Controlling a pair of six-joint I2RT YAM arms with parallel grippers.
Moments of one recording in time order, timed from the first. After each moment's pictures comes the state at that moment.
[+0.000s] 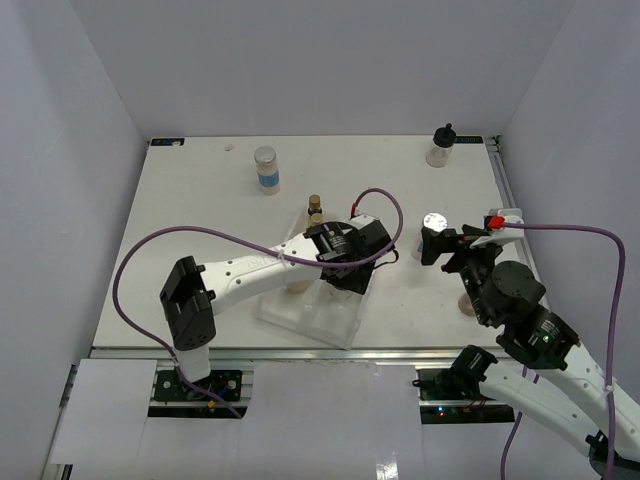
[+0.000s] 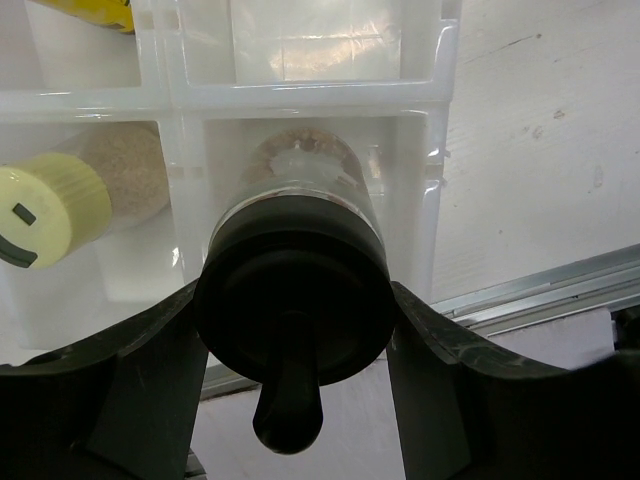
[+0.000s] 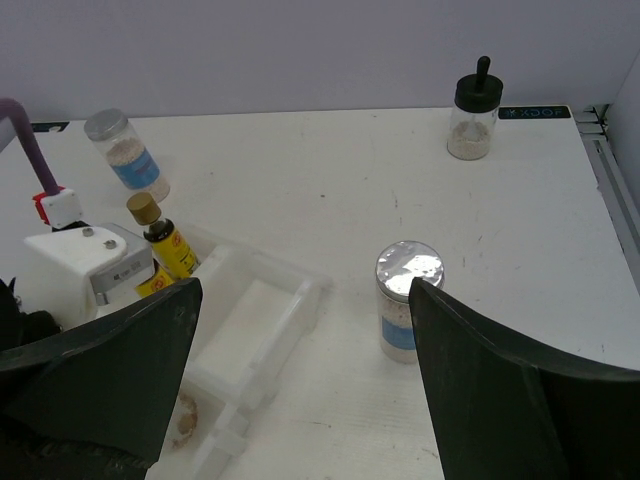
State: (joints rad) left arm -1.13 1.79 1.65 -1.05 -0.37 -0.66; right arm 0.86 0.48 0.79 -0.34 0.67 0.17
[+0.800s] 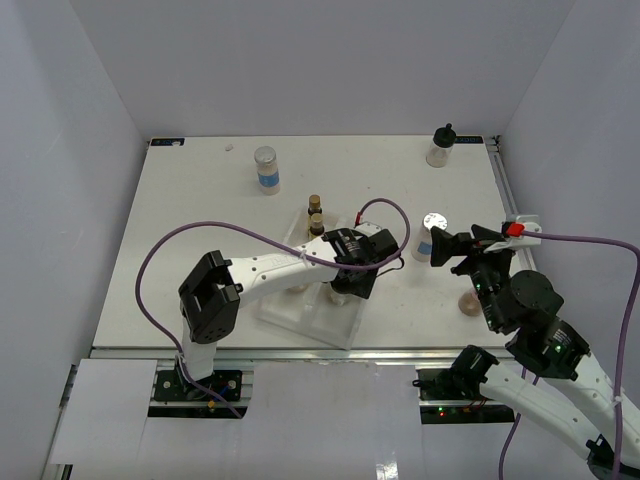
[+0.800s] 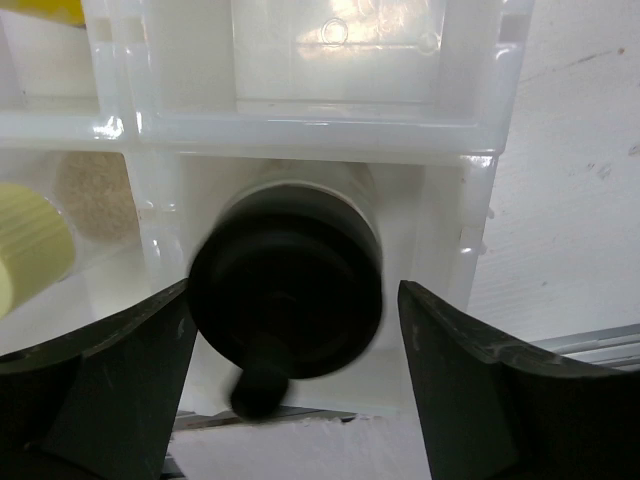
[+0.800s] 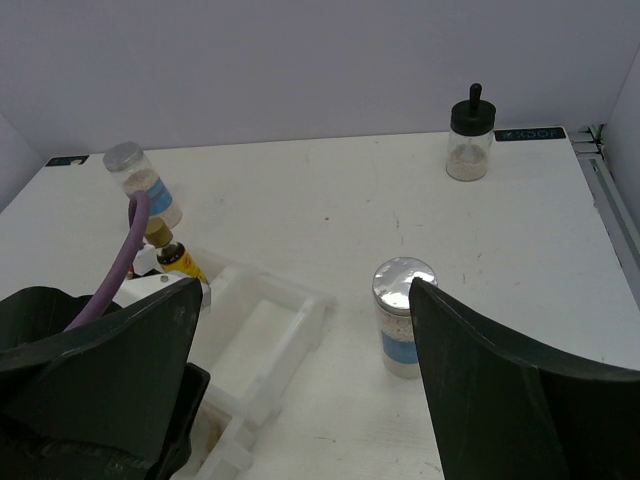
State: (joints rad) left arm -1.12 1.91 1.63 -1.01 -0.41 -0.68; right arm 0.86 0.41 0.79 -0.32 0.67 0.16
